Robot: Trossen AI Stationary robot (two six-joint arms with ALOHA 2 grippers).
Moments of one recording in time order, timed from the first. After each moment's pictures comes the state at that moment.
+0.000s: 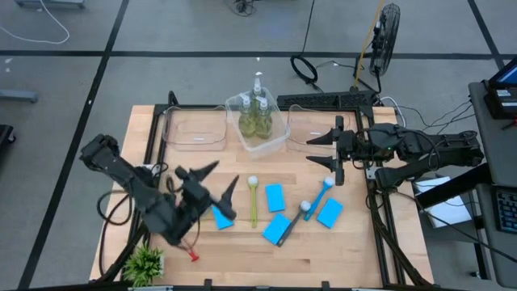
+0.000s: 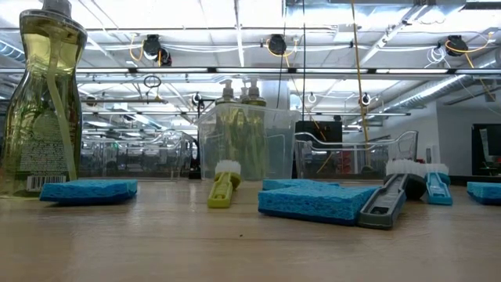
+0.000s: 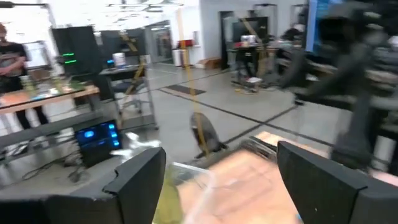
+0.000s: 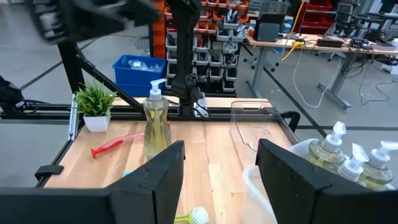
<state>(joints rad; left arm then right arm) -0.70 1.54 1.38 0.32 -1.57 0.18 0.13 0.94 1.13 -0.37 0.20 -0.01</state>
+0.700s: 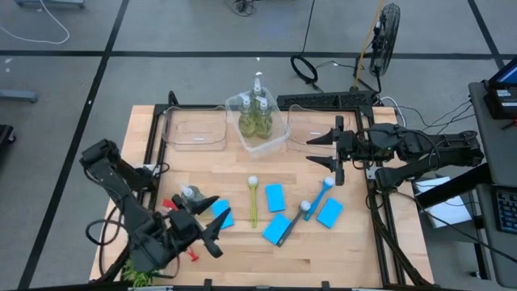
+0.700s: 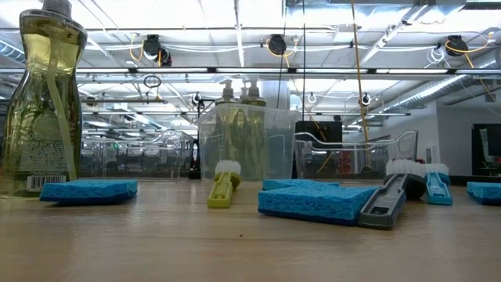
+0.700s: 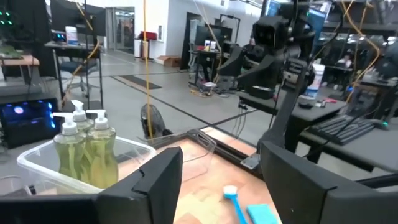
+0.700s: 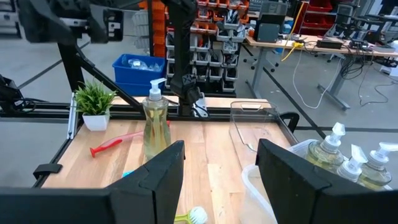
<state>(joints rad) -0.86 1.60 1.38 0.22 -1.57 -0.19 0.13 0.94 1.13 -0.37 0.20 -0.01</state>
